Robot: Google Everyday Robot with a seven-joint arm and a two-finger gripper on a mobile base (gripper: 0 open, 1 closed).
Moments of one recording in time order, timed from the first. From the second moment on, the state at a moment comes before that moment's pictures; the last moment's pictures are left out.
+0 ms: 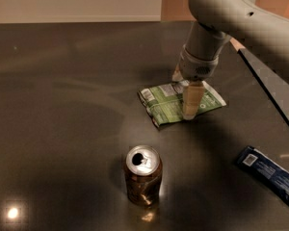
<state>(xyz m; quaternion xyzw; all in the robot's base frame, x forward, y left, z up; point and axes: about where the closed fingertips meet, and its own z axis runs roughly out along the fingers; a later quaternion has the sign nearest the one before) 0.574 -0.116 0.826 -0.74 0.67 0.04 0.08</state>
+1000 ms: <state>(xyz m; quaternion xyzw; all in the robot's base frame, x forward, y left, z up) 0.573 -0.120 0.839 -0.74 0.67 0.04 0.08</state>
